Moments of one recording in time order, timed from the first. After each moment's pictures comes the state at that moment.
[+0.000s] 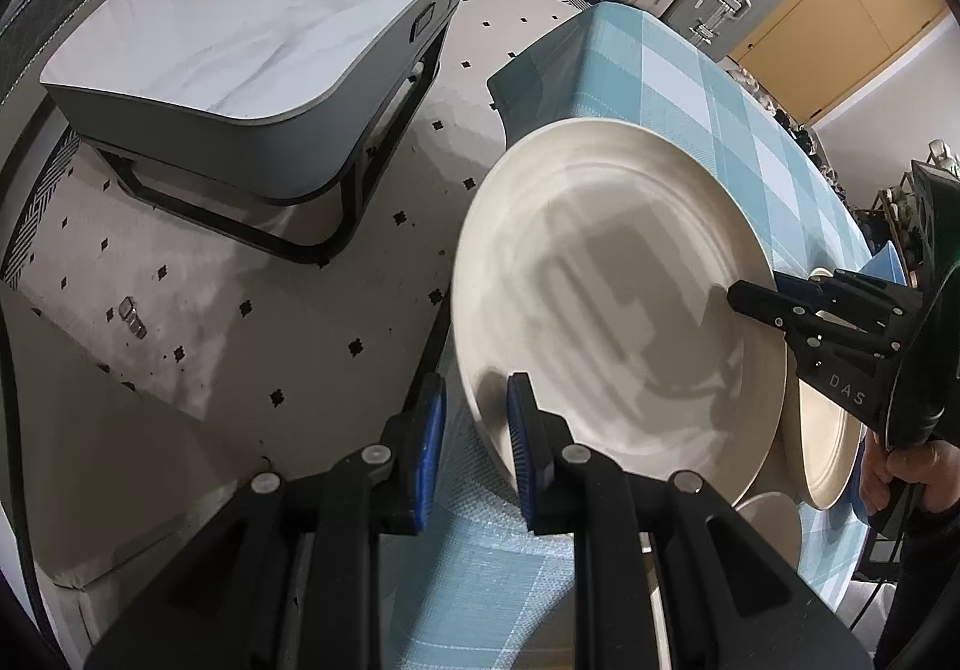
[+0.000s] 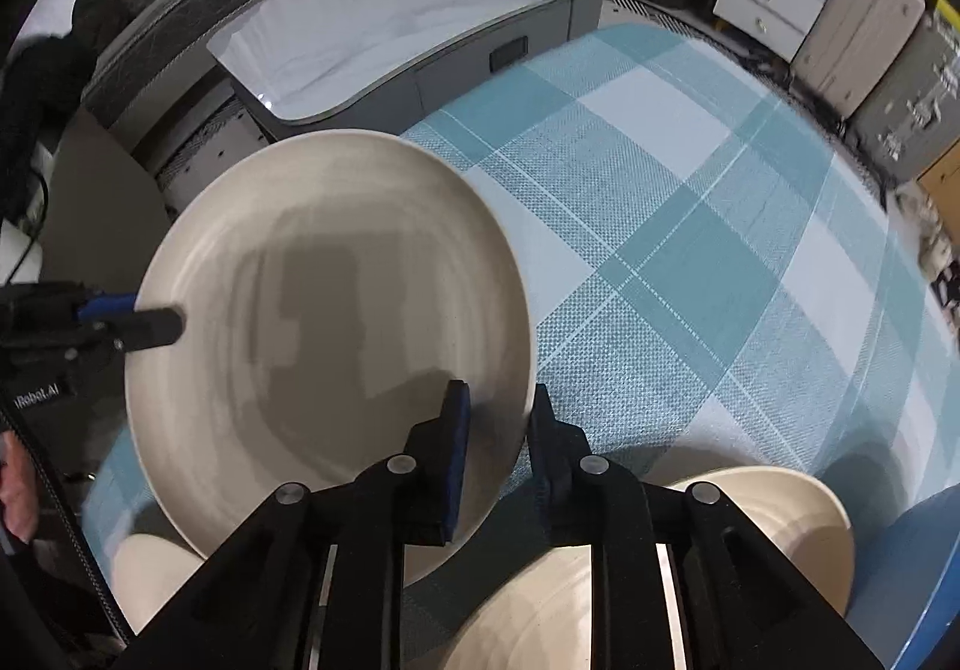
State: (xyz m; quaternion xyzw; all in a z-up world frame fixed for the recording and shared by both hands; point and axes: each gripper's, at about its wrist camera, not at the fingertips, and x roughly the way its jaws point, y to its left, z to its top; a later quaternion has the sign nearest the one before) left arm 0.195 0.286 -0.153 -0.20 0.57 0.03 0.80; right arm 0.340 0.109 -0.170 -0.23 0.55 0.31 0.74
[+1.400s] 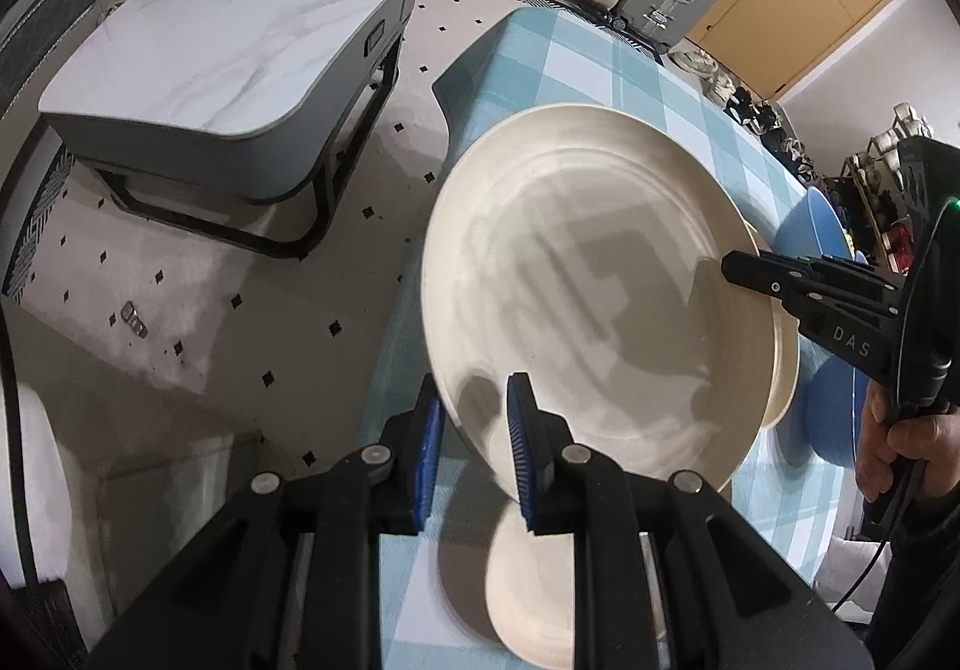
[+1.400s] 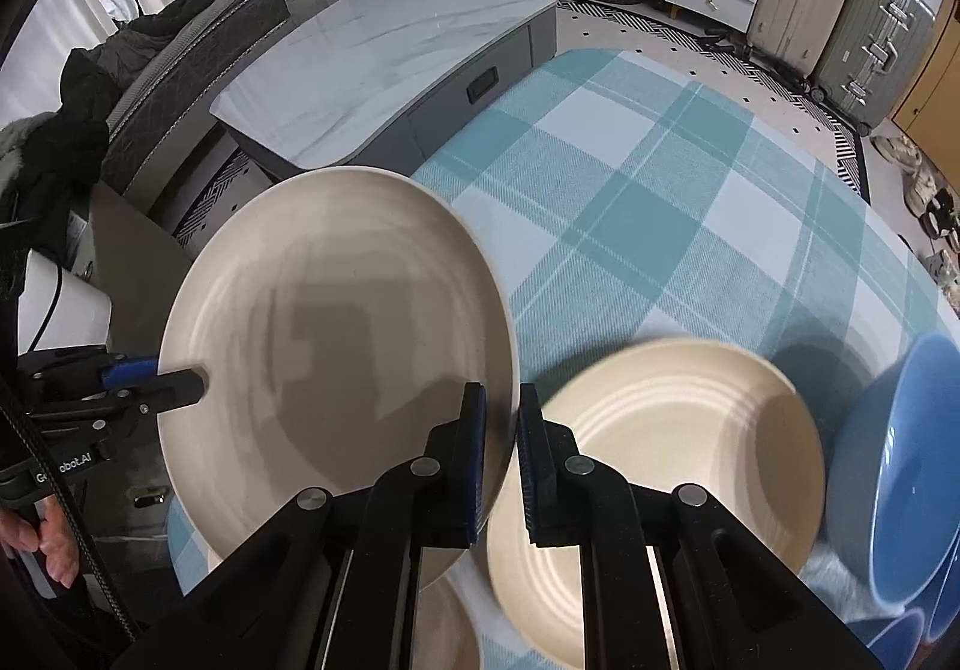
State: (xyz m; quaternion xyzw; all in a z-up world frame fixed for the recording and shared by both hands) left arm 0.145 0.249 -0.091 -0.18 0.57 -0.01 0.80; right arm 0.302 0.056 -0.105 -0.15 0.56 0.29 0.77
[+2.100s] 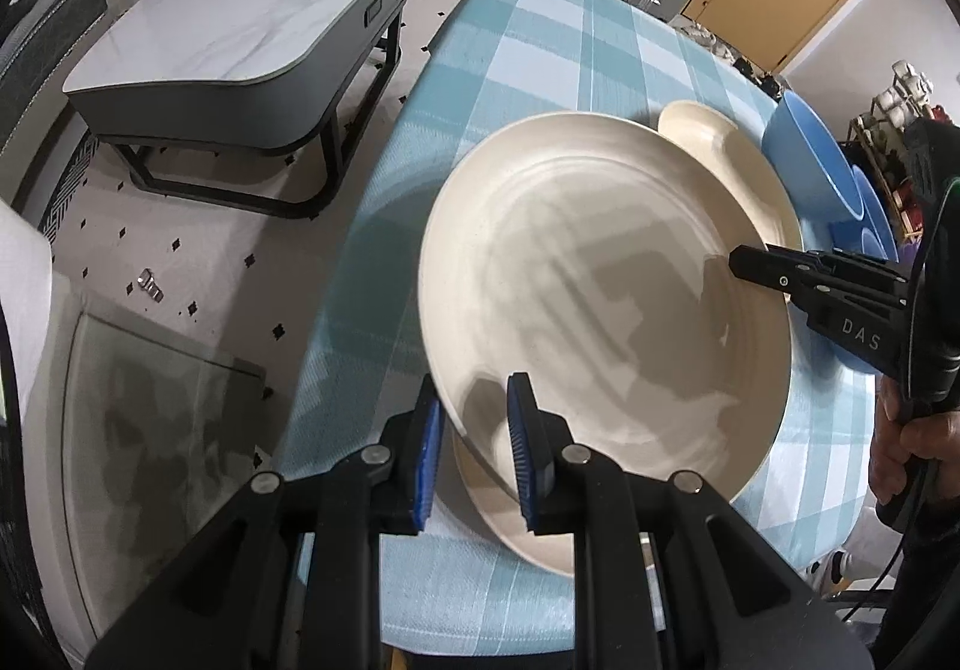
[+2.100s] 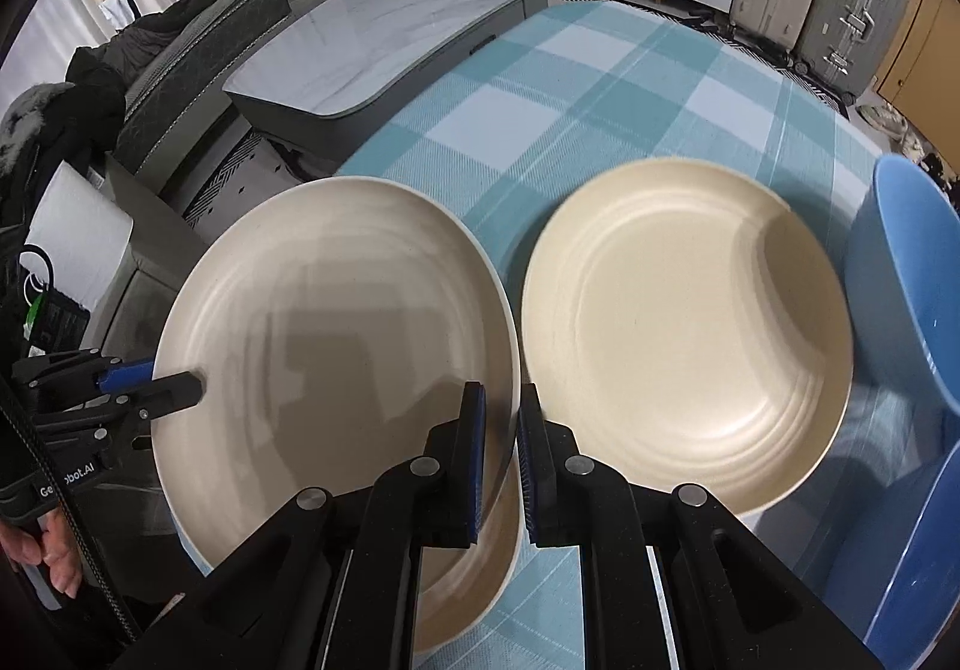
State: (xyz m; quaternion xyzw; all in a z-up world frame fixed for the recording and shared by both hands) left arm 0.065 0.202 -0.105 -0.14 0.57 0.01 0.81; right arm 0.203 0.007 -0.126 -0.13 0.56 0.28 0.77
